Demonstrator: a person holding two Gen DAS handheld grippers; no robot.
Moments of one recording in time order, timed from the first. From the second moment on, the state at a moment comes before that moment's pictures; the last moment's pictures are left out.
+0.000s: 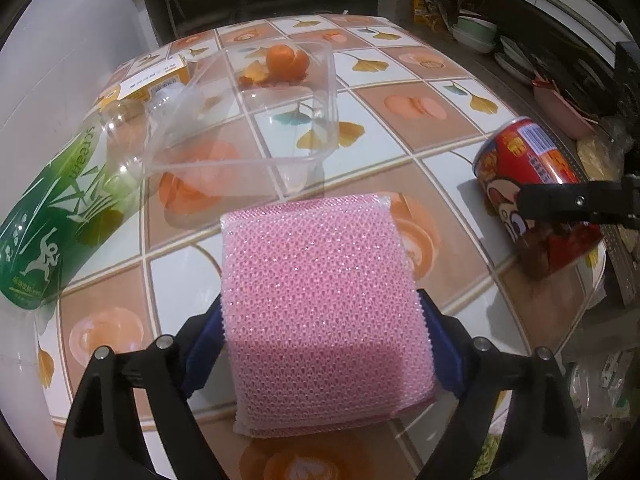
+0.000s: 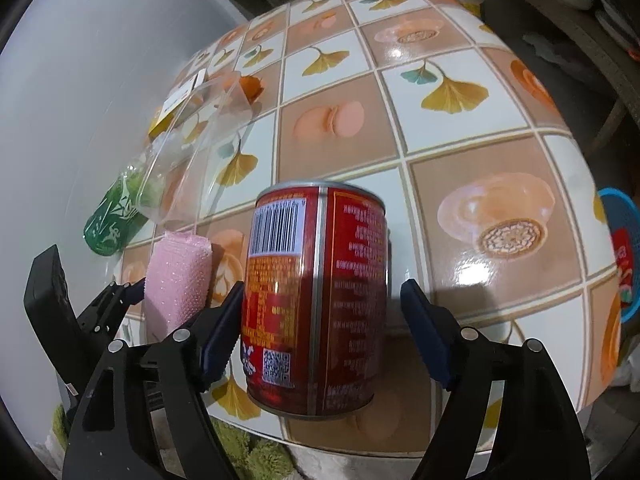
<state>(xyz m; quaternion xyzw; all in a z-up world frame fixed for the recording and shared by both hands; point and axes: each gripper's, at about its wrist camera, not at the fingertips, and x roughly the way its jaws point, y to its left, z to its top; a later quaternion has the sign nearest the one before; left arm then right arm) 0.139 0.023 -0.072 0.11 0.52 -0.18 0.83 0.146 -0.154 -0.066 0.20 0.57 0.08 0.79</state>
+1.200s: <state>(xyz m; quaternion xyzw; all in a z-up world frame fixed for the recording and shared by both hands) 0.102 -0.055 0.009 0.00 0.44 -0.46 0.77 0.049 -0.265 -0.028 0.37 0.43 0.05 0.82</state>
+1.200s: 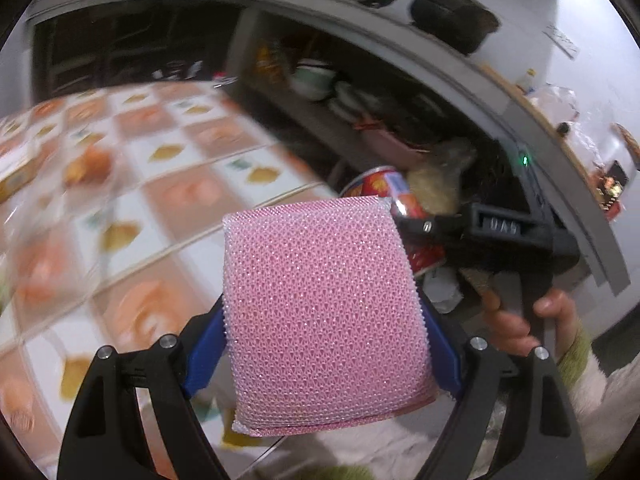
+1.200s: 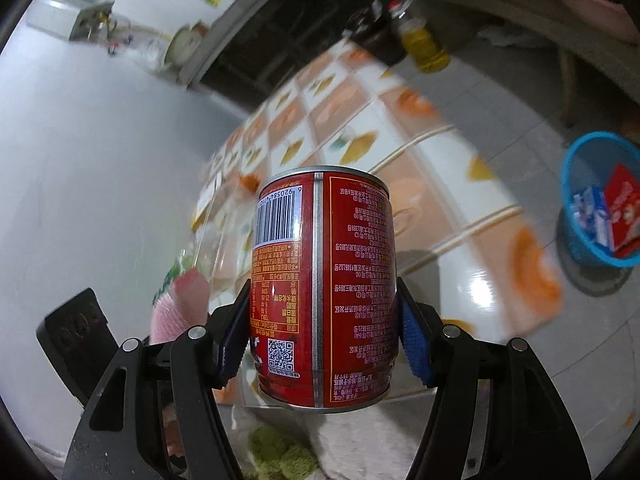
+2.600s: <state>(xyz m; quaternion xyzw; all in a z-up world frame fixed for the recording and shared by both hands) 0.190 -0.523 -0.178 0.19 0.62 -0.44 0.62 0.001 -0.577 -0.240 0.53 0.42 -0.30 0.68</state>
